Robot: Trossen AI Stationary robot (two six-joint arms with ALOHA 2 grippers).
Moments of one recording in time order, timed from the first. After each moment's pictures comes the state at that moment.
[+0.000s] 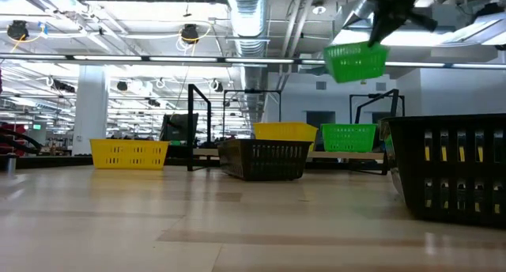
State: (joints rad) left arm -0.20 1.51 2.35 -1.57 -0.75 -0.36; right arm -0.45 1.09 1.28 -1.02 0.39 0.94
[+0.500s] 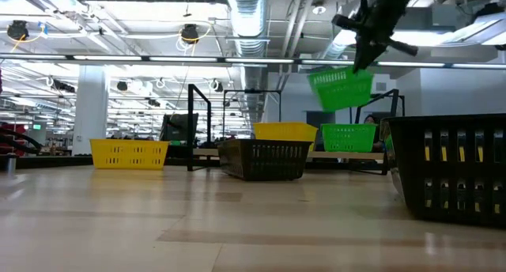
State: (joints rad) left arm -0.20 1.51 2.35 -1.57 -0.68 -0.27; right arm -0.47 1.20 1.16 -0.85 0.32 0.95
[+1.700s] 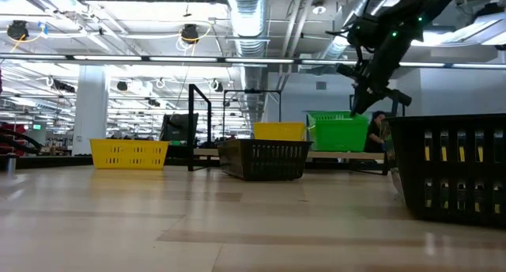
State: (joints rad) left arm -0.20 1.51 2.35 -1.57 -0.69 -0.30; right arm -0.78 1.30 0.91 -0.51 -0.01 0.81
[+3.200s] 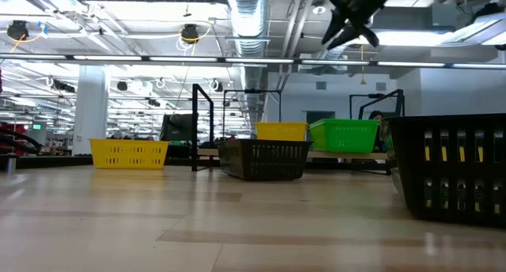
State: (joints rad) left arm -0.20 1.51 2.35 -1.57 -0.70 -0.34; right arm -0.64 1.27 1.34 -0.63 0.03 0.50
